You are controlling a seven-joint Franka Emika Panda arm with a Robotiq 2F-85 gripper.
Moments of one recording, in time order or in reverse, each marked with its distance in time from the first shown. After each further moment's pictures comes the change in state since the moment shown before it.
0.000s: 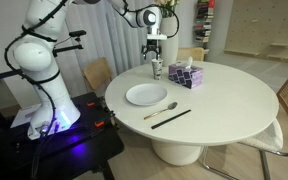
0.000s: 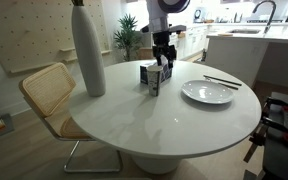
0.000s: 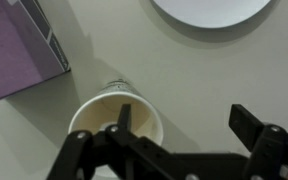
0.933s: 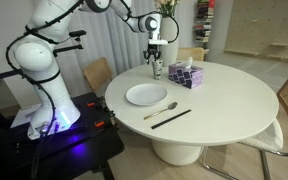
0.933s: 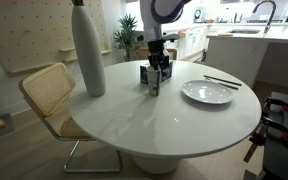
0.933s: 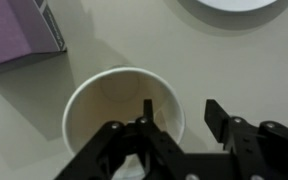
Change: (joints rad) arm 0.025 0.118 0.002 0.108 -0.001 0.000 -0.036
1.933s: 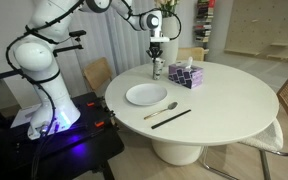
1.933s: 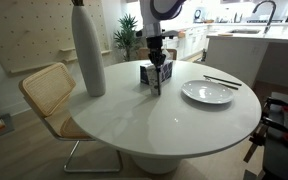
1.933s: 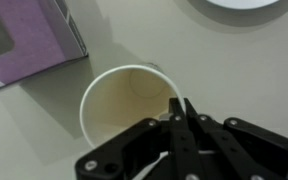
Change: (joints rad) arm 0.001 0.004 -0.016 0.042 -0.010 0.005 0.049
